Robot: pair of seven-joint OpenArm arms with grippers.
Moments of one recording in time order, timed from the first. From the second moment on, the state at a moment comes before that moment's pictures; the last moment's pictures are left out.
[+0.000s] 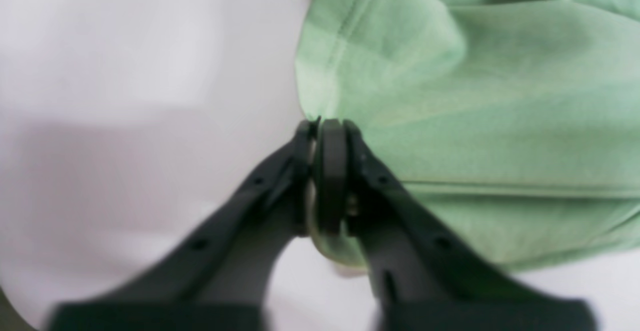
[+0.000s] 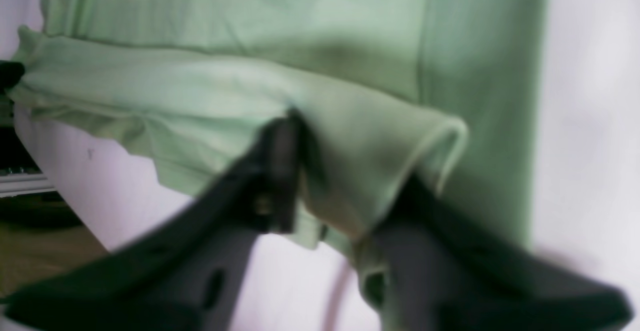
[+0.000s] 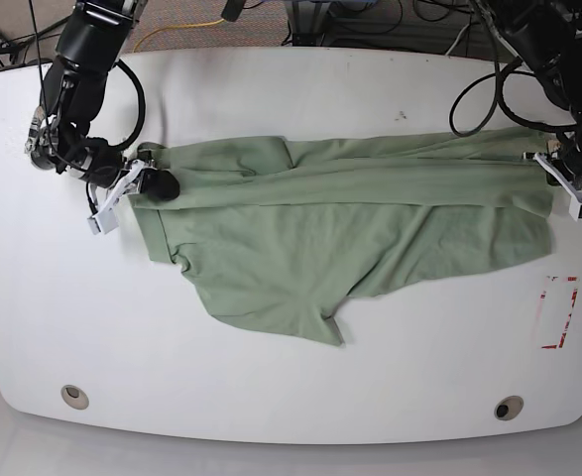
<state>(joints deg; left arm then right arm) -3.1 -14.3 -44.5 85.9 -4.6 -43.0 58.9 2.2 14.0 27.6 77.2 51.8 40.9 -73.0</state>
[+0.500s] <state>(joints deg) -2.7 -18.6 -47.0 92.8 -6.4 -43.0 65.5 -4.6 20.2 28.3 92.4 51.7 40.7 -73.0</state>
